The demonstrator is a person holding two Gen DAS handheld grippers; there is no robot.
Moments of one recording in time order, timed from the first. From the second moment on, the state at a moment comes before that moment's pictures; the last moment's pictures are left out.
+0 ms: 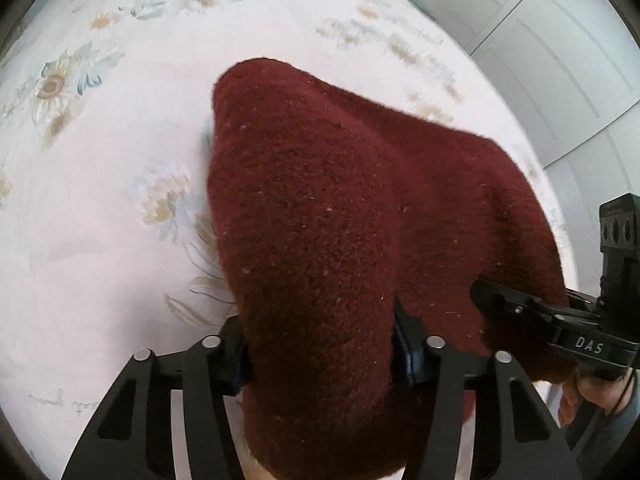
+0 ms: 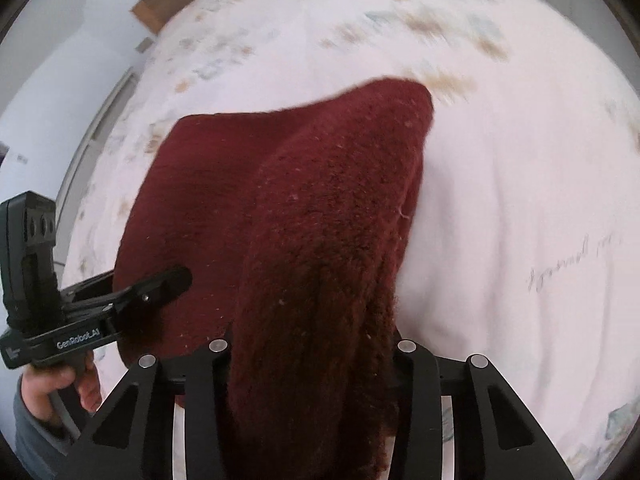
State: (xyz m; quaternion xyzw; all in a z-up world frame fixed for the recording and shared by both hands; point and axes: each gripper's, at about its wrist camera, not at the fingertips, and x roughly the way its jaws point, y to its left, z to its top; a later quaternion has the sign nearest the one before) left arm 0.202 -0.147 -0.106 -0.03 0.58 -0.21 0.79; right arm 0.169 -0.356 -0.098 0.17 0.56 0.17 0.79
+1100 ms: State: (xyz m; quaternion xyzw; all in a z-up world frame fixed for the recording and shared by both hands) left arm 0.148 0.015 -0.092 -0.06 0.58 -0.11 0.81; right arm 0.153 -0.246 -0.097 0.09 0.55 0.18 0.81
